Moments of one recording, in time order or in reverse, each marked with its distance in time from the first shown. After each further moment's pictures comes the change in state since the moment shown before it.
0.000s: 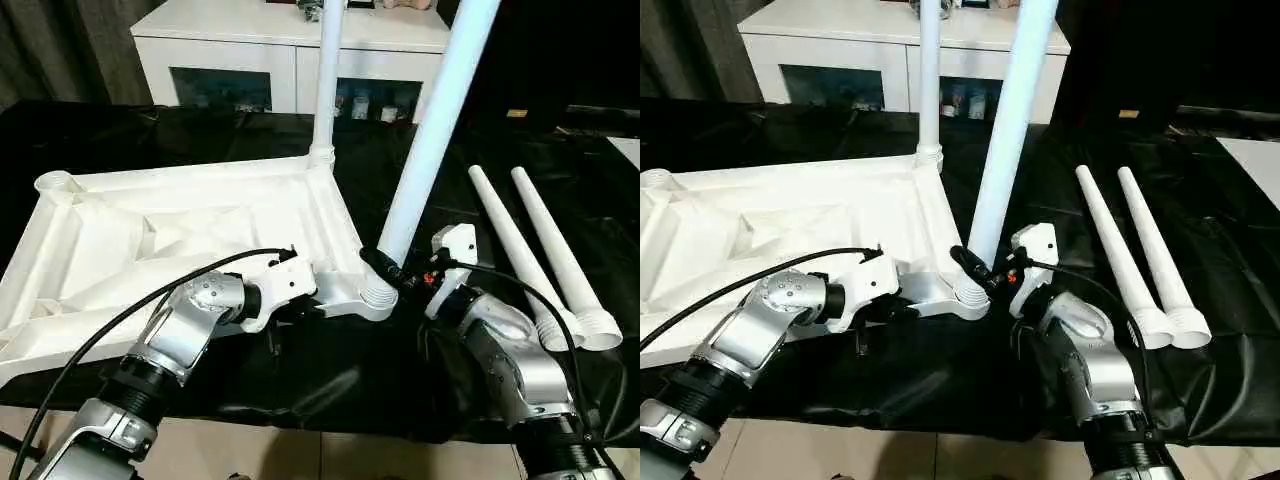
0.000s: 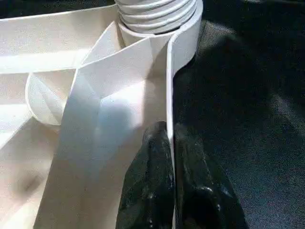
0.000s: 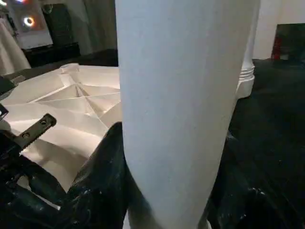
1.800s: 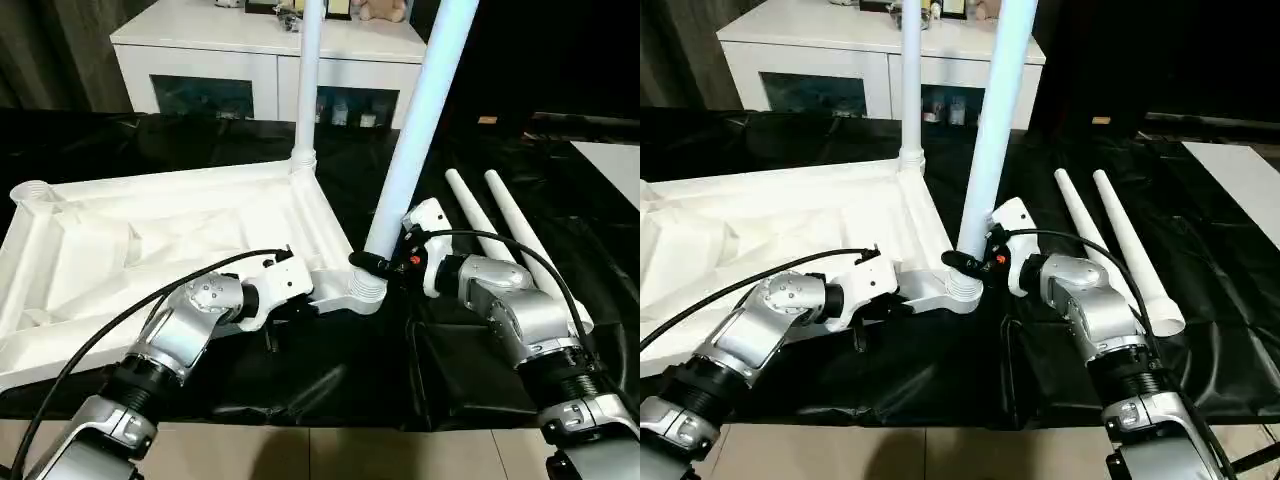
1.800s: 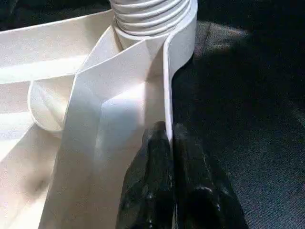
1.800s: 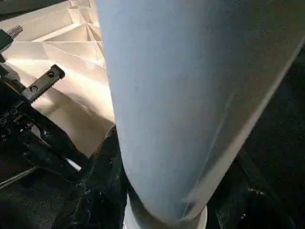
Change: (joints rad) left arm 0.000 0.004 -0.011 0.034 0.024 -0.019 0.063; right arm -0.236 -0.133 0.123 0.162 -0.059 0.223 0.160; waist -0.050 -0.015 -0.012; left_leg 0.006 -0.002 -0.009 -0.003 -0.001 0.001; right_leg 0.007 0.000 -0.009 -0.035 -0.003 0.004
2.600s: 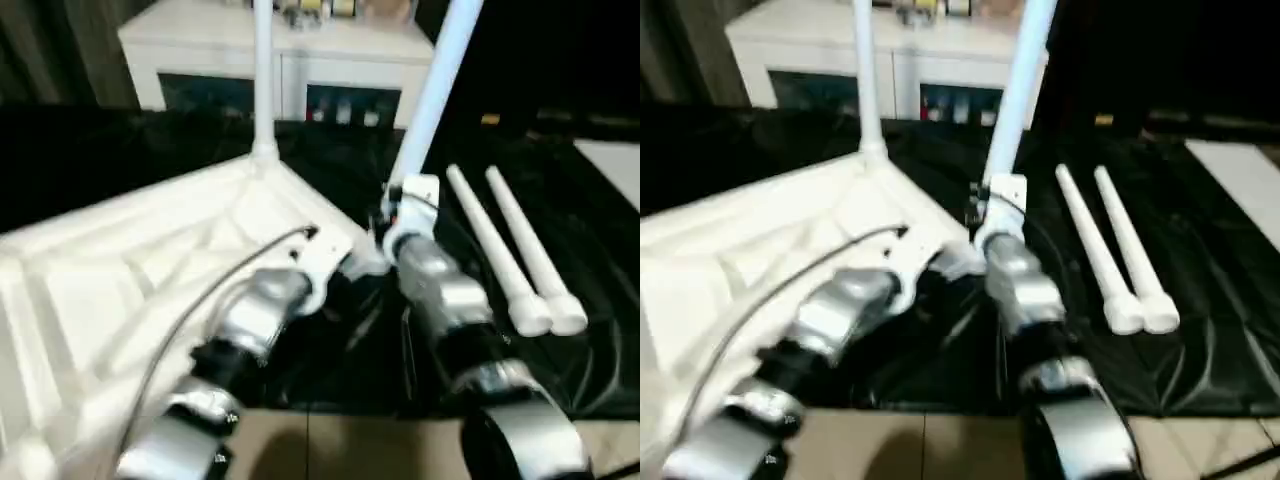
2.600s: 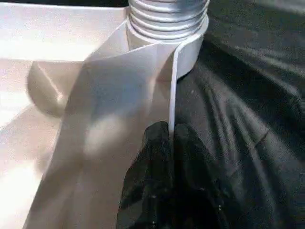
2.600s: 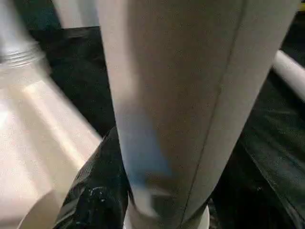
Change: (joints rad) left arm -0.140 -0.411 0.133 0.157 -0.022 0.417 0.513; right arm -0.227 0.351 -0.212 0.358 -0.075 -0.091 -0.990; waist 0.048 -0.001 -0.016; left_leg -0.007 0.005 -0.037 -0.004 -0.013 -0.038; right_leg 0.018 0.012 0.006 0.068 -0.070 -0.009
